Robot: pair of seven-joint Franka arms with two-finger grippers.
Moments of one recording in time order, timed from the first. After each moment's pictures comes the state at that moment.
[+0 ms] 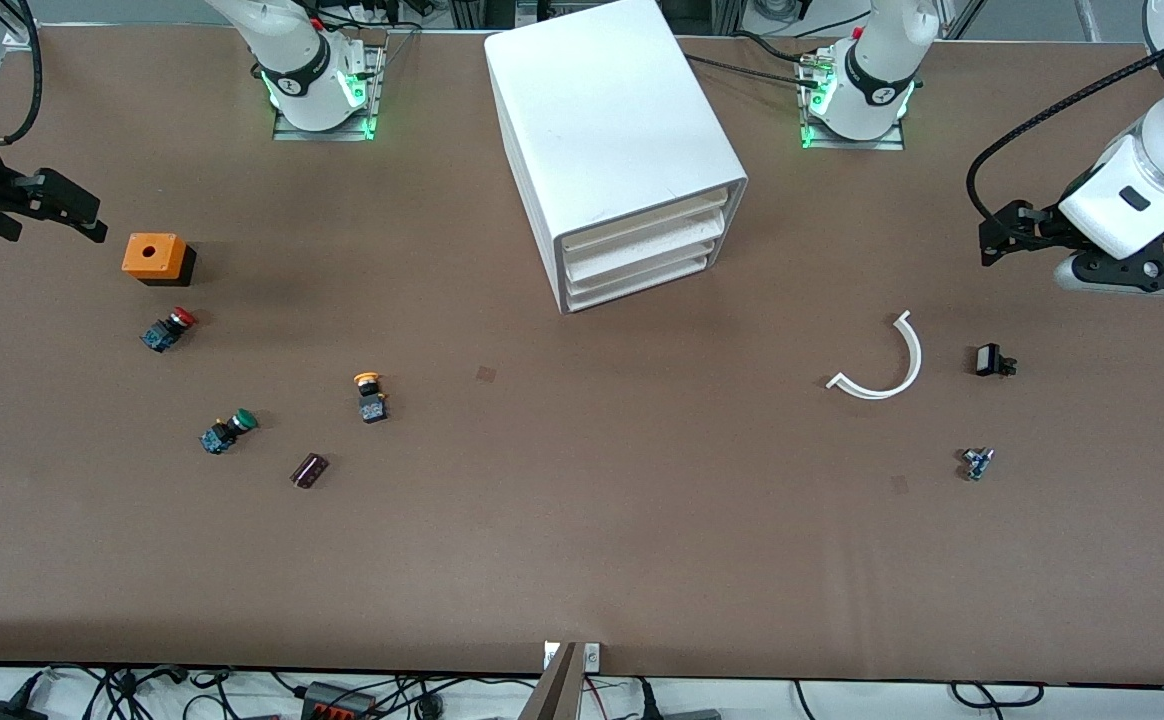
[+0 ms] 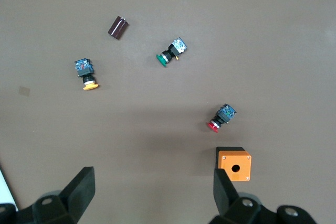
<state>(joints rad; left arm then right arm) -0.03 0.00 -0.05 -1.68 0.05 1.61 0.01 -0.01 -0.10 -0.04 -1.77 -0.02 1.68 -0.05</state>
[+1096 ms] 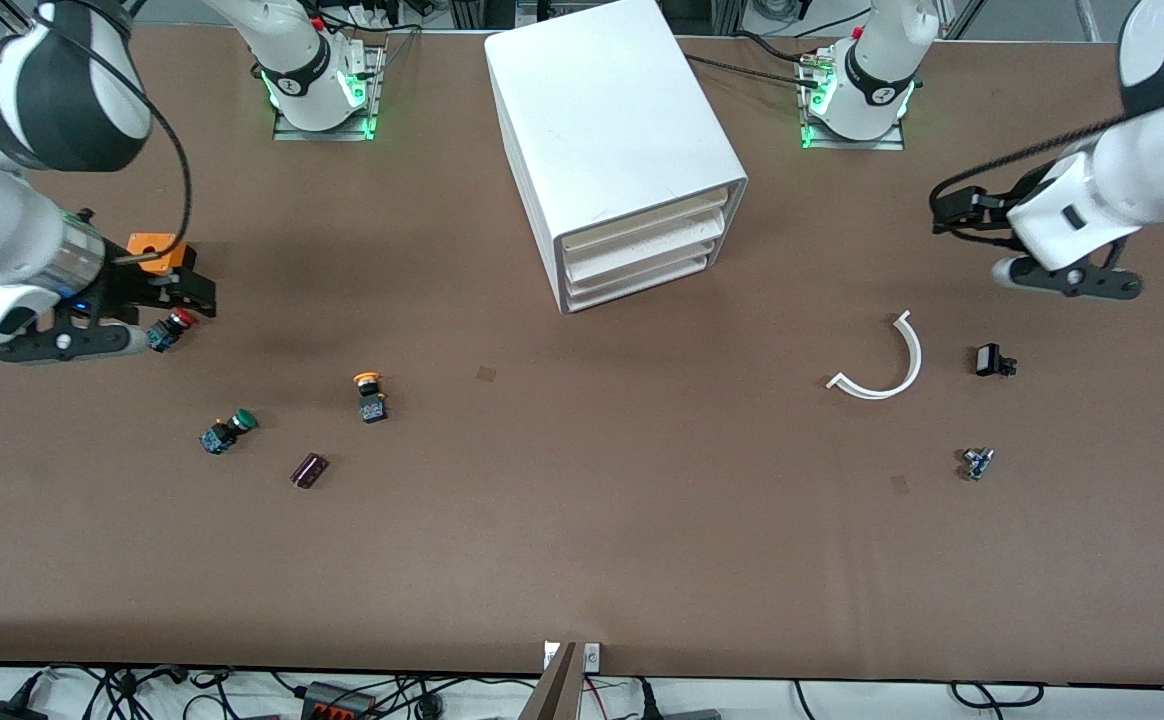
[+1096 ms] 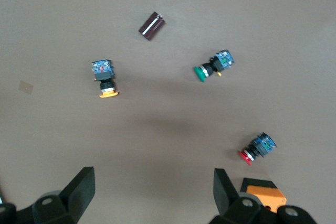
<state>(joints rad) -0.04 0.08 -0.05 -1.66 -0.09 1.39 0.02 0.11 0.16 -0.02 -1.71 -0.02 1.79 -0.04</state>
